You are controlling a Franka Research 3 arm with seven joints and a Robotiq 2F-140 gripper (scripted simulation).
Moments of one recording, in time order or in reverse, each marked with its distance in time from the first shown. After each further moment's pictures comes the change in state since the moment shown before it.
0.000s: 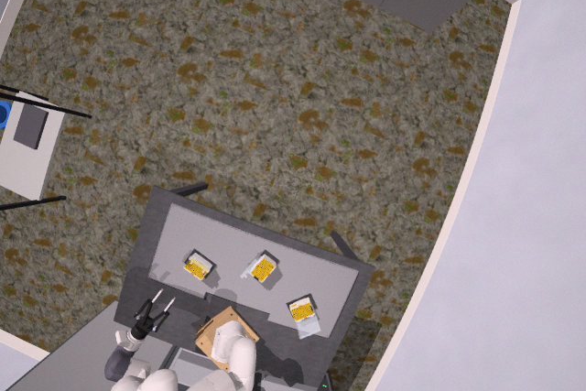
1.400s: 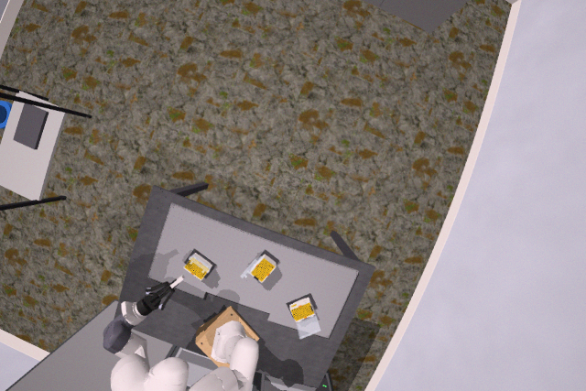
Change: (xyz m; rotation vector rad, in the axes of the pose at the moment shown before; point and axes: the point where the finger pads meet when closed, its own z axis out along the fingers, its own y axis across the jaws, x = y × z) arm 0.033 0.000 0.118 -0.267 0.010 0.065
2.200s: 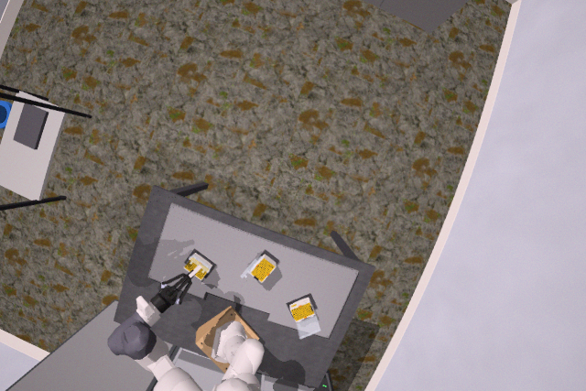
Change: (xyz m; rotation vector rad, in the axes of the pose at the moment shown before) arm 0.035 0.007 0.101 0.008 -0.527 0.003
